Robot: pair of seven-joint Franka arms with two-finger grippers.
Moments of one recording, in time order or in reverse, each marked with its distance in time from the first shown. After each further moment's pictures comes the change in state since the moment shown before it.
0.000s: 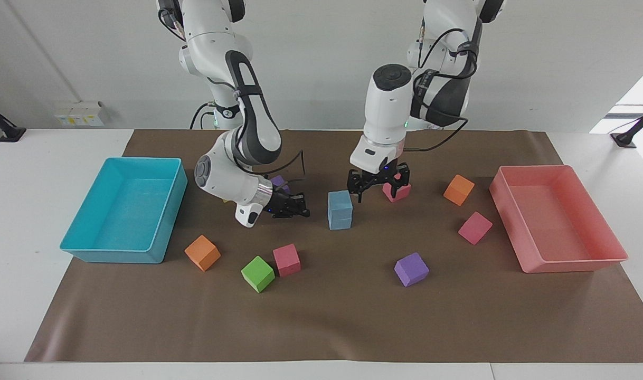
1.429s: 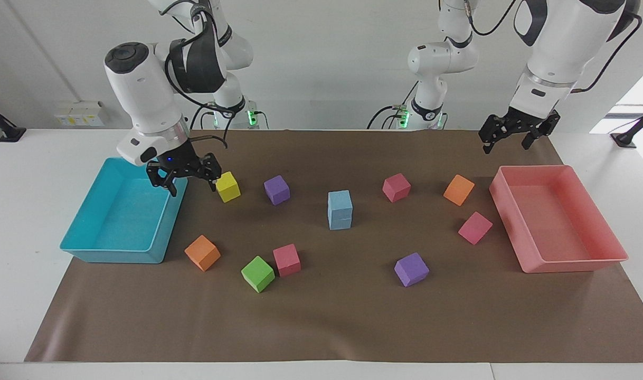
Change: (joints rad) left arm 0.413 -0.255 0.015 0.026 -0.109 -0.365 0.505; right arm -0.179 -0.297 -0.007 0.166 -0.876 -0.209 0.356
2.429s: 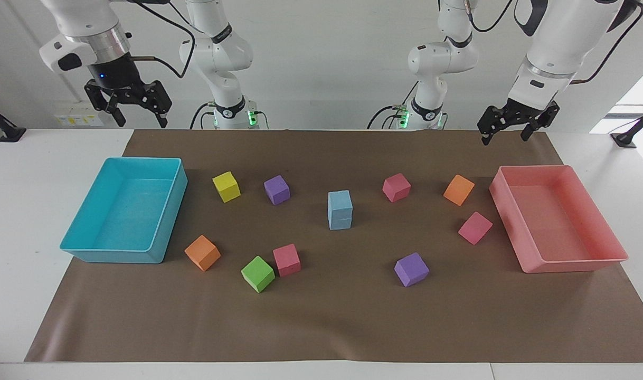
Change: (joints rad) left arm 0.000 -0.011 -0.008 0.027 -0.001 -0.069 0.000; right arm -0.104 -0.160 -0.016 0.182 -0.005 -0.402 0.023
